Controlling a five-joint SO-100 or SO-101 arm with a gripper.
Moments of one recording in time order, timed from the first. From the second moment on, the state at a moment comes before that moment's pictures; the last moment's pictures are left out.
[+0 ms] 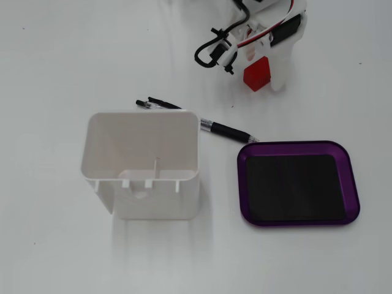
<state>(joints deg) -18.6 89.7 105.4 67.3 -17.0</state>
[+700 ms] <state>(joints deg) -18.5 89.7 106.6 62.4 -16.8</state>
